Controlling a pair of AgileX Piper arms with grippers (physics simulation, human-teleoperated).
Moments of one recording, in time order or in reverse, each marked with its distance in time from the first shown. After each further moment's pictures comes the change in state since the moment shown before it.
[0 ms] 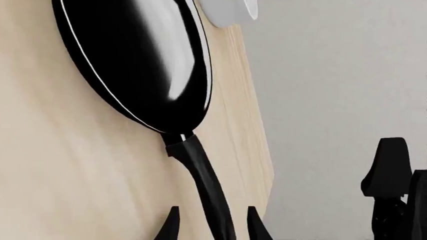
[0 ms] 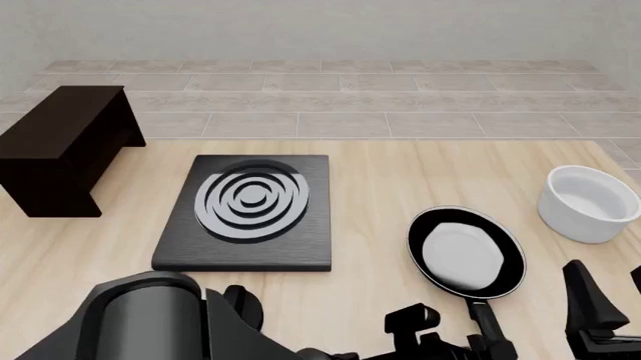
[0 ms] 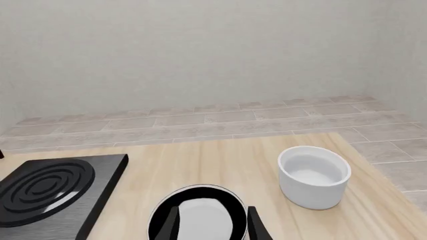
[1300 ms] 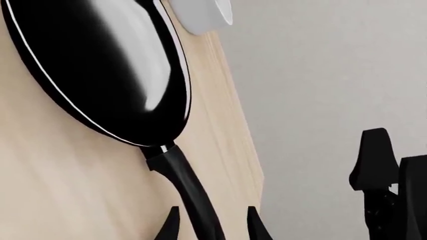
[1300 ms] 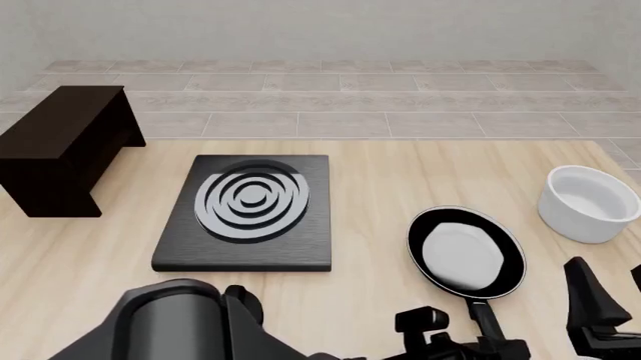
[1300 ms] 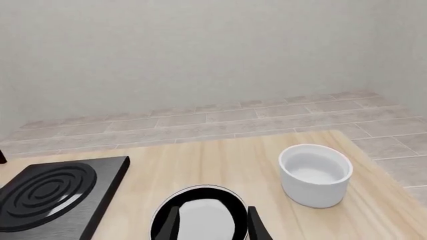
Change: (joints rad) left arm -0.009 0.061 -0.056 -0.102 0.047; right arm -0.005 0.020 -0.009 -0.007 0.025
